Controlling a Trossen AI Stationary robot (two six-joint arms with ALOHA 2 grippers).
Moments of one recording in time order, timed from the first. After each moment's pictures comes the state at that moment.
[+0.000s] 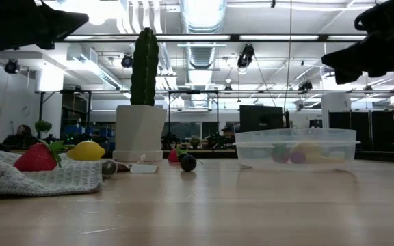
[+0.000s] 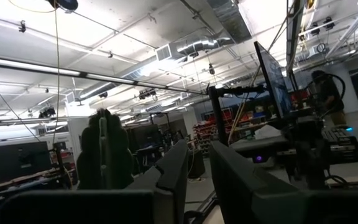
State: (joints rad) left arm -0.07 0.21 0.02 0.64 -0.42 0.48; right arm 0.13 0.22 0.03 0.14 0.12 -0.07
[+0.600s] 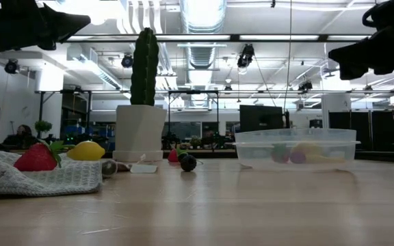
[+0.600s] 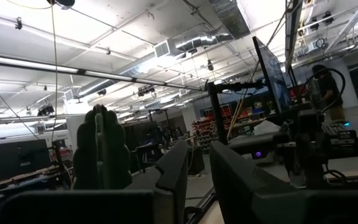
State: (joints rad) left arm -0.07 0.23 0.02 0.64 -0.43 0.48; right arm 0.18 0.11 0.02 0.07 0.15 -0.11
